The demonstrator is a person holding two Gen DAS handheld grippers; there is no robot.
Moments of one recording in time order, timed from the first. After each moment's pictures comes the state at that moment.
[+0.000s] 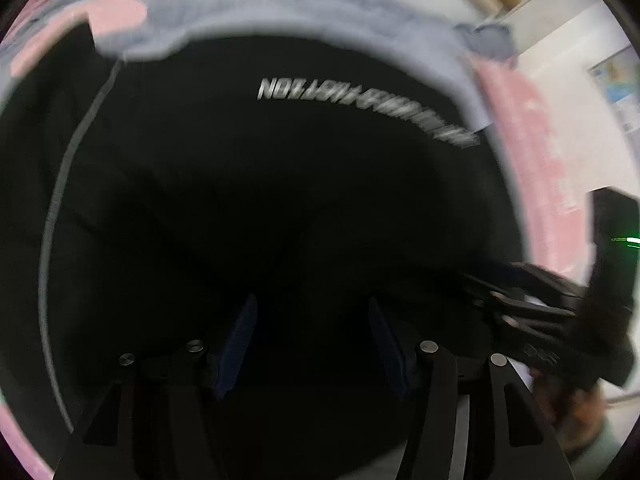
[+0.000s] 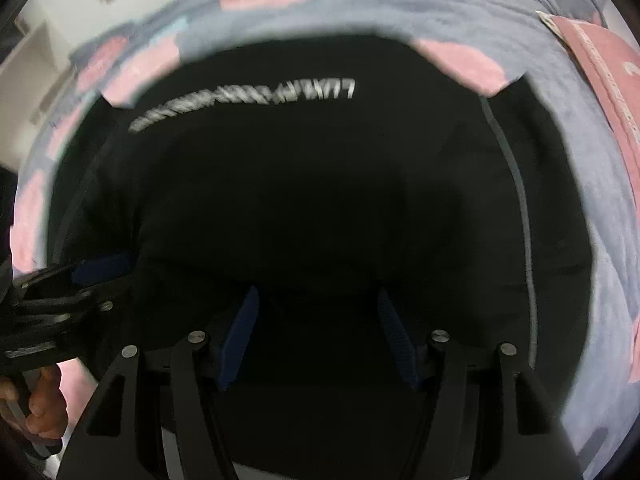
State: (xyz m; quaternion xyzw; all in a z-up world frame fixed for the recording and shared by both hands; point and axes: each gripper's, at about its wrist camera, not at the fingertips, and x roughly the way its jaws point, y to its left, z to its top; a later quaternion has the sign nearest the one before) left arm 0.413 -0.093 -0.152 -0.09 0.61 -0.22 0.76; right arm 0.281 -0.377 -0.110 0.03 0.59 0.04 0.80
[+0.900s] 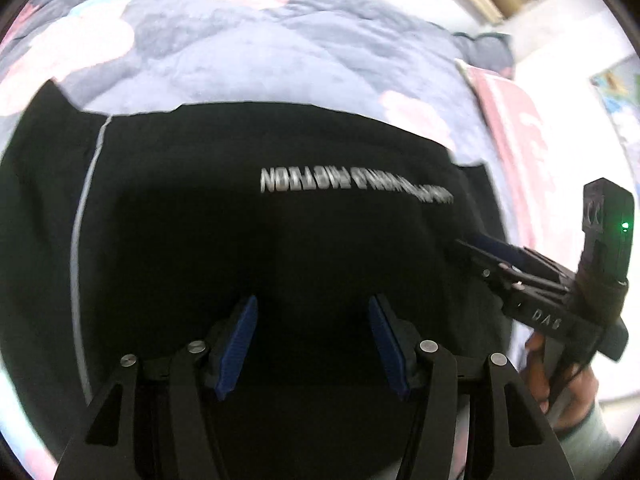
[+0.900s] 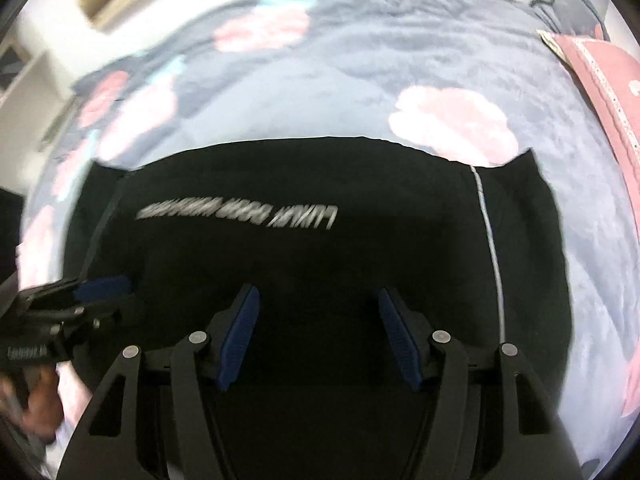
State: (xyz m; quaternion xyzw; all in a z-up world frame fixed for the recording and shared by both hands) left arm 0.443 -0.066 -0.114 -0.10 0.60 -0.26 0.75; right arm 0.288 -0.410 -0.057 0.07 0.55 0.06 0.83
